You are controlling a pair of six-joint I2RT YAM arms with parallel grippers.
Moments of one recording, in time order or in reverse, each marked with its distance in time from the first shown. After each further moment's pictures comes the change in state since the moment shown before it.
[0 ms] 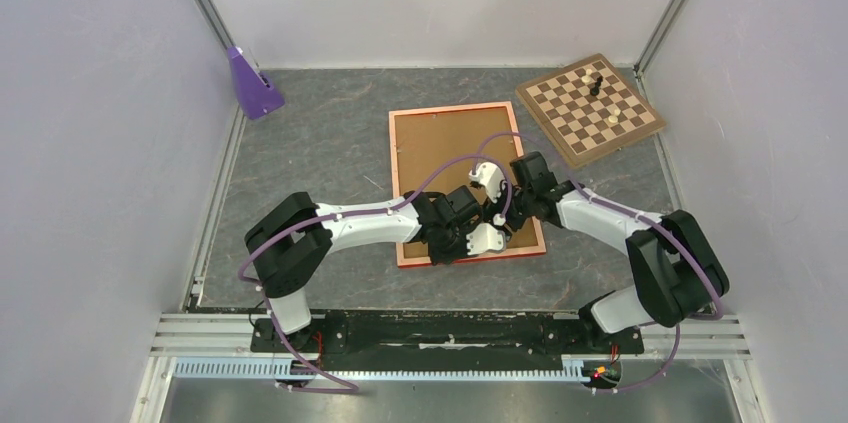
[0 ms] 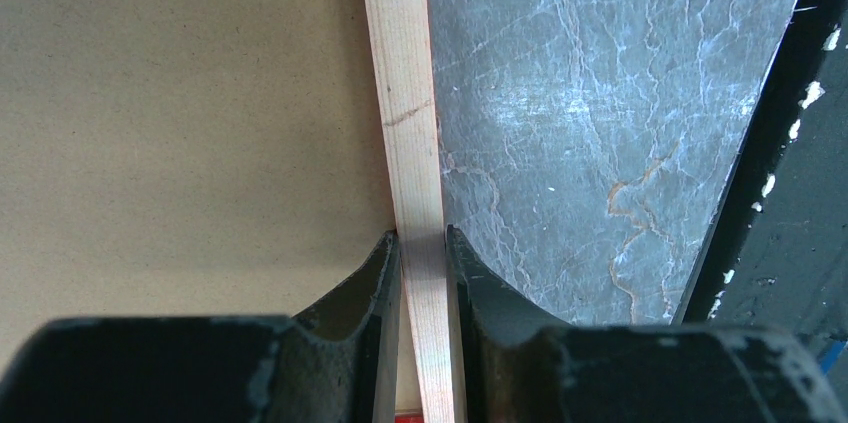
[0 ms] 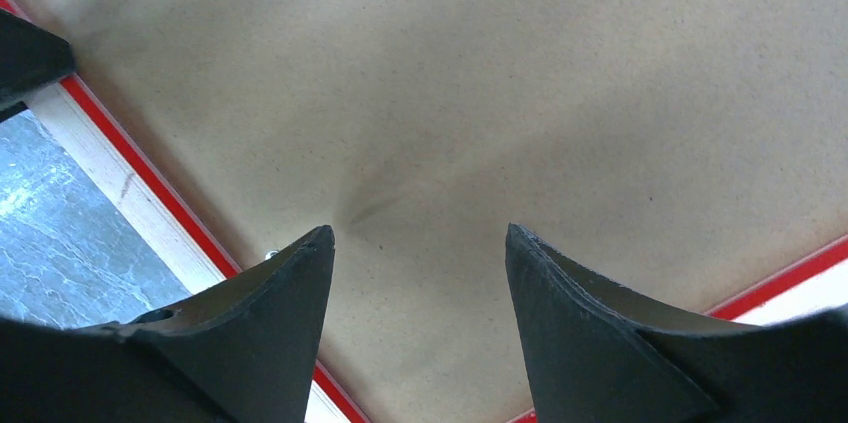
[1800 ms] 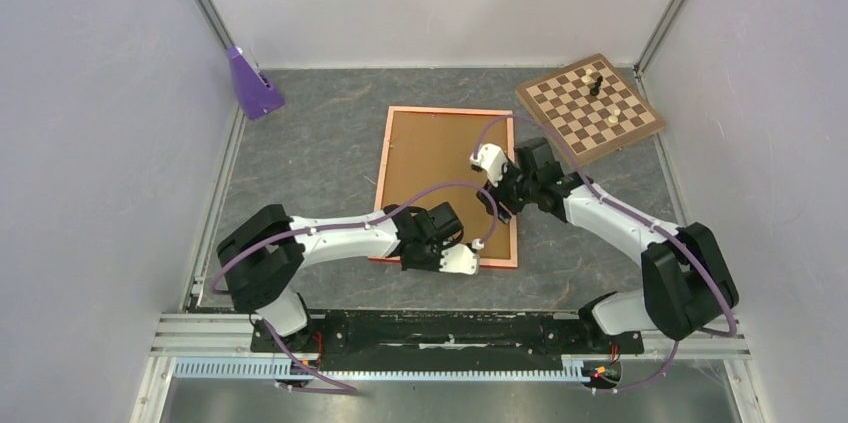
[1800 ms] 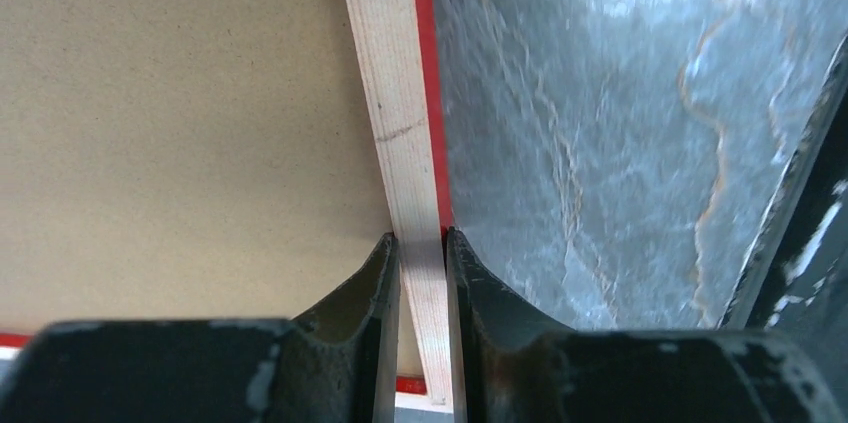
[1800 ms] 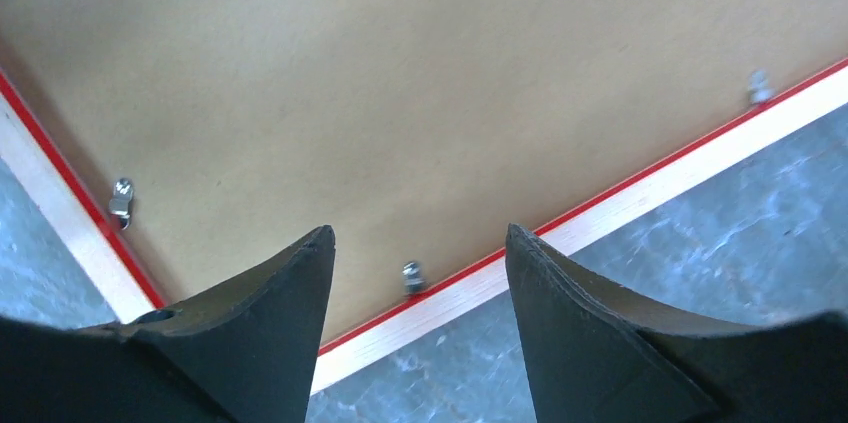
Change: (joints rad) left arm -0.018 -0.138 -0.153 -0.066 -0.187 0.178; right arm 0.014 -0.078 0.052 -0.013 0.068 -0.017
